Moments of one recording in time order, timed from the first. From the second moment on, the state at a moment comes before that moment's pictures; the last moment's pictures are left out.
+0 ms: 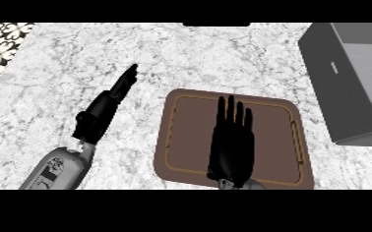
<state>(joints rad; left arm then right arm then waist) -0.27 0.37 -0.38 -1.49 0.17 0.12 0.04 -0.25 -0.02 0.69 -1.64 1.21 0.18 1.13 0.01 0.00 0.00</state>
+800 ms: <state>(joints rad) -0.23 0.30 -0.32 -1.50 0.10 0.05 0.04 -0.32 -0.01 0.62 -1.48 1.20 0.15 1.09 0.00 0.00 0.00</state>
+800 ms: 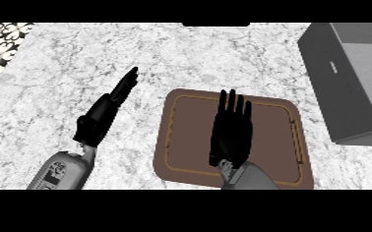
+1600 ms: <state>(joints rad) -0.22 0.25 -0.27 -1.52 0.03 0.01 0.06 -0.32 0.00 0.54 -1.38 1.17 0.12 1.06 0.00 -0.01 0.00</state>
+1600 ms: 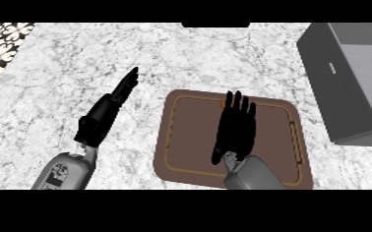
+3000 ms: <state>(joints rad) -0.17 0.23 -0.21 -1.53 0.00 -0.03 0.05 -0.03 -0.61 0.36 -1.56 0.86 -0.02 0.12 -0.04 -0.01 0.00</state>
